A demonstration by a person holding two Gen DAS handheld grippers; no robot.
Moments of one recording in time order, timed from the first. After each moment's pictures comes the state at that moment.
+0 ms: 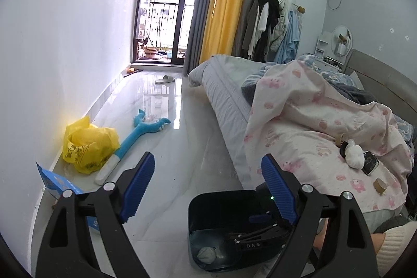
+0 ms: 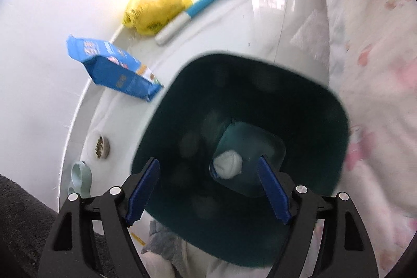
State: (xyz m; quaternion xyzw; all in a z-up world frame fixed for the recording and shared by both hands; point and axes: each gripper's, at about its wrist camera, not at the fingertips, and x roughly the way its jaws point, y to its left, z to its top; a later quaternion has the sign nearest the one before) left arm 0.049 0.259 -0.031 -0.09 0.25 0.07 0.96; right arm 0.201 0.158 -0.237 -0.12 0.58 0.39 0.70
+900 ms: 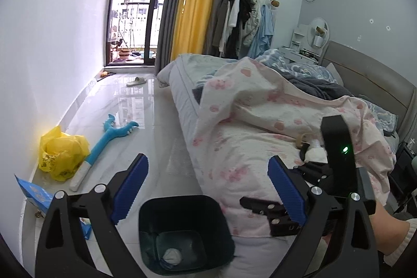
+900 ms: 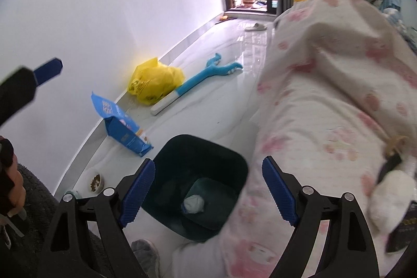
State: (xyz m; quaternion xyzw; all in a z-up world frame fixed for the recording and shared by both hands) left arm 0.081 0.165 -0.006 -0.08 0.25 0.00 0.96; right arm 0.193 0.034 -0.080 -0.10 0.41 0.40 0.82
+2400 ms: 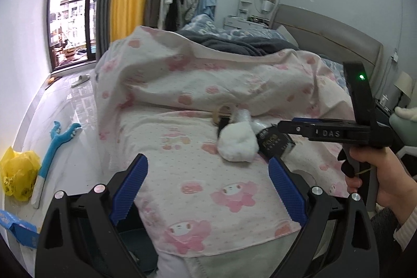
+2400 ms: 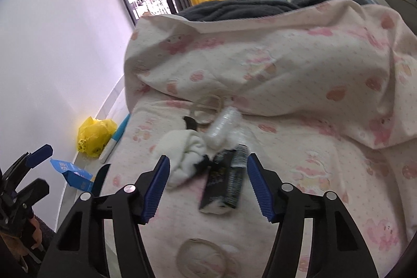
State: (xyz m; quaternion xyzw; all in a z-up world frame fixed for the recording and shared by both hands) left arm 0.142 -0.008 -0.039 -0.02 0.30 -0.13 0.94; right arm 0.249 -0.238 -0.071 0.05 0.39 0.22 0.89
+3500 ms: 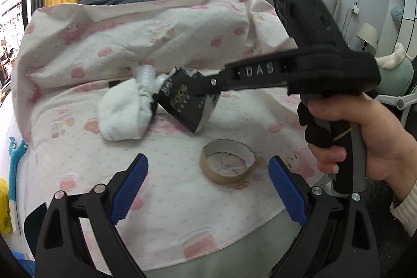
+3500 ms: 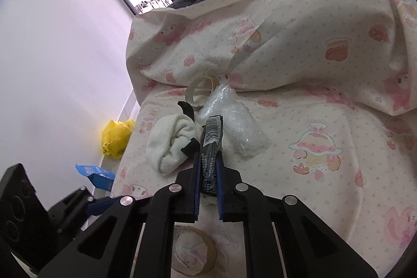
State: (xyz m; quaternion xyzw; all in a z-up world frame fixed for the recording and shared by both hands) left arm 0.160 -0.133 -0.099 0.04 0.37 -0.27 0.89; right arm 0.259 -0.273 -0.099 0.13 0.42 0.28 0.85
